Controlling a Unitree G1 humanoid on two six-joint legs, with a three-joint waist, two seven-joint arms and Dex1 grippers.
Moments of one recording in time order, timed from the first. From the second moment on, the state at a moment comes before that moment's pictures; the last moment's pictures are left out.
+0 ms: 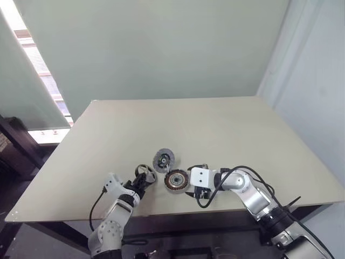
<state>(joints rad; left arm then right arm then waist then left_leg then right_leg) -0.02 -0.01 0.40 0.01 -0.76 0.56 -0.14 -0.43 -0.34 0.49 0.16 -0.24 0.03 0.84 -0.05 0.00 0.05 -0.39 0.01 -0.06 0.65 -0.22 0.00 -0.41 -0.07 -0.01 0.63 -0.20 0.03</state>
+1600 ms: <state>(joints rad) -0.02 -0.03 0.28 0.08 -1.17 0.77 -0.25 -0.26 -0.43 0.42 0.00 -0.23 0.16 0.80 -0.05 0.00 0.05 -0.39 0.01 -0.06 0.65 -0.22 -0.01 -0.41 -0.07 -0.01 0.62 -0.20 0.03</state>
